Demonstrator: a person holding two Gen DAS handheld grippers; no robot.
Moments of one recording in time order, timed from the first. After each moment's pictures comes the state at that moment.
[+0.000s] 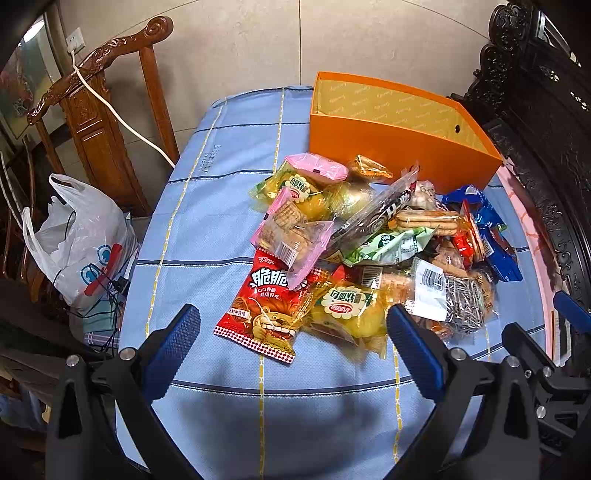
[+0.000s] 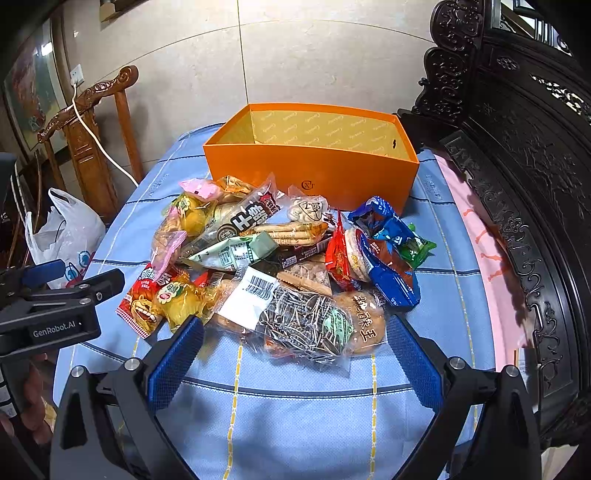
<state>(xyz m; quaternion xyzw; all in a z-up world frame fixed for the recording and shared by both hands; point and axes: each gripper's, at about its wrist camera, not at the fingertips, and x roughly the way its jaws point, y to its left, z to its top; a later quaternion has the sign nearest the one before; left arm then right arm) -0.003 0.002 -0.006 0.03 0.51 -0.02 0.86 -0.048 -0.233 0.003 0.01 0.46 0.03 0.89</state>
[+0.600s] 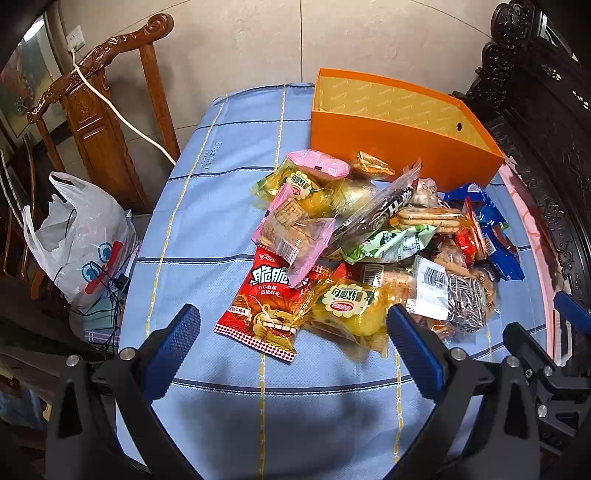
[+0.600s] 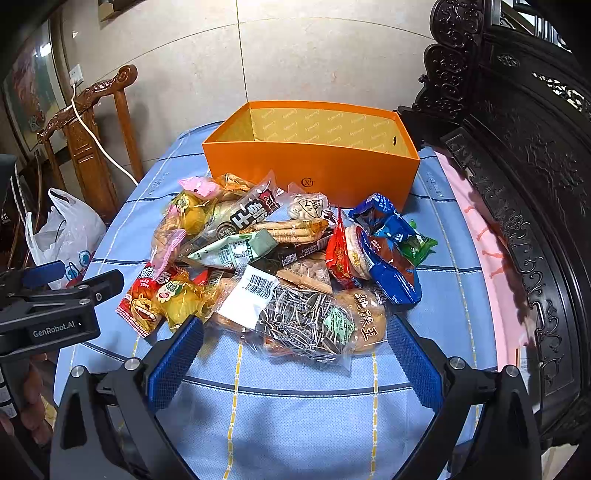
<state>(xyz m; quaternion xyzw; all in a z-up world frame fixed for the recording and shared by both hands) -0.003 0.004 -0.009 0.03 0.51 -0.01 0.86 -0.048 -0.233 0.001 0.01 0.46 0.03 0.89</state>
